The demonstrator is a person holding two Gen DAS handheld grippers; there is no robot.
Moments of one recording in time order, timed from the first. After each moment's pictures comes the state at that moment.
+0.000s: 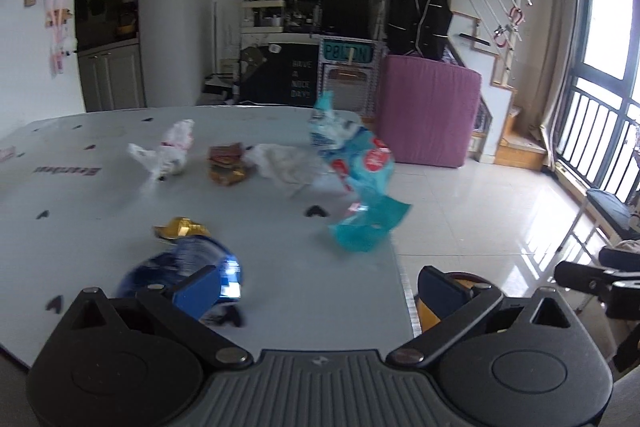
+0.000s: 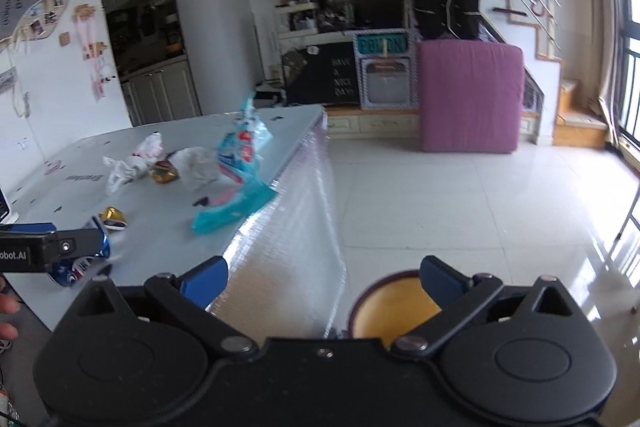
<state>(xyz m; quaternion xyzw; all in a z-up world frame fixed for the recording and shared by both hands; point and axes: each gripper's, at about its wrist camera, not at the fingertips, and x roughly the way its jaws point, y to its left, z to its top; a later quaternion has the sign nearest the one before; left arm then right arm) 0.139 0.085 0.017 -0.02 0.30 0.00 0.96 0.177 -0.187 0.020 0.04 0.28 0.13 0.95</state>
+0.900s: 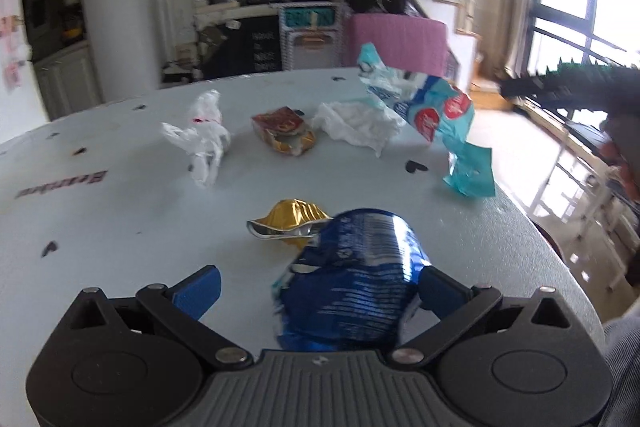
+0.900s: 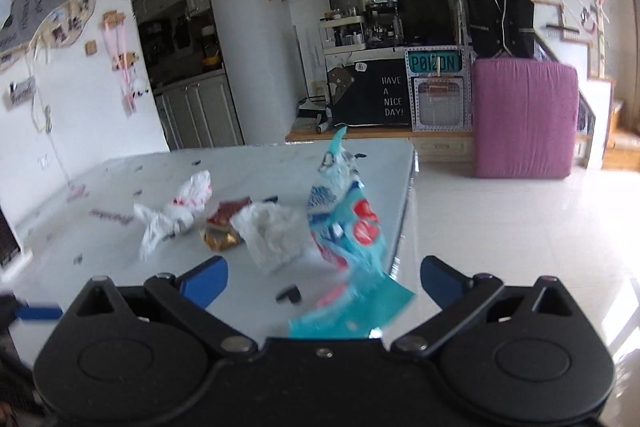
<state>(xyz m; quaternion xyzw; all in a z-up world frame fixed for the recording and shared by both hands) 0.192 0.229 -0.022 0.04 0.34 -0.10 0.93 0.294 -0.055 0.035 0.06 0.25 0.18 0.95</state>
